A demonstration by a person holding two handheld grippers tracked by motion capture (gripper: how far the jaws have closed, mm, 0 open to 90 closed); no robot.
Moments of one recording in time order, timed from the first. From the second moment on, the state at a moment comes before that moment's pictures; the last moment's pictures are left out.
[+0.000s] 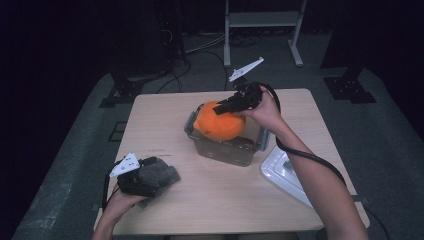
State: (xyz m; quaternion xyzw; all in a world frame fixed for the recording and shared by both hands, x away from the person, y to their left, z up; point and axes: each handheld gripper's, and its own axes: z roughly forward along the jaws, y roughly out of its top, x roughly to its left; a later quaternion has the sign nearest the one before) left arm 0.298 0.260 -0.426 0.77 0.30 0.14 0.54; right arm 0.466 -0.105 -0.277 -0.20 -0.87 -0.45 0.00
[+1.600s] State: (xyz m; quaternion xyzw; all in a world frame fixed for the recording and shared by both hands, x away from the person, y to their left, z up) left arm 0.299 0.259 -0.427 0.77 0.30 0.14 0.54; right arm 0.494 -0.113 -0.330 -0.25 -0.87 -0.42 0.01
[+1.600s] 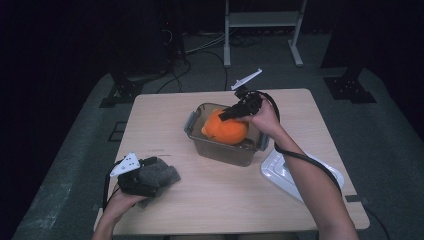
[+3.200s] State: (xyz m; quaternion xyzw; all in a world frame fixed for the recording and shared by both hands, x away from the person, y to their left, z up) left arm 0.298 0.261 -0.426 0.77 0.30 0.14 0.54; right arm 0.496 -0.097 -0.353 -0.26 -0.88 -0.39 0.04
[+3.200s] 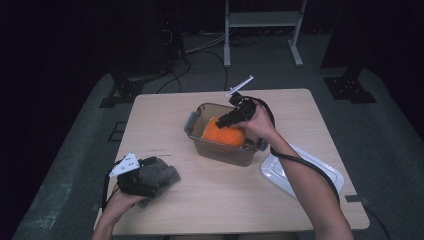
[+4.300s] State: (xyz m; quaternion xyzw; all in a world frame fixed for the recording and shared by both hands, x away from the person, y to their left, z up) left arm 0.299 0.260 -0.427 0.77 0.30 0.14 0.54; right arm 0.495 -0.100 -0.355 -0.26 -0.87 -0.40 0.06
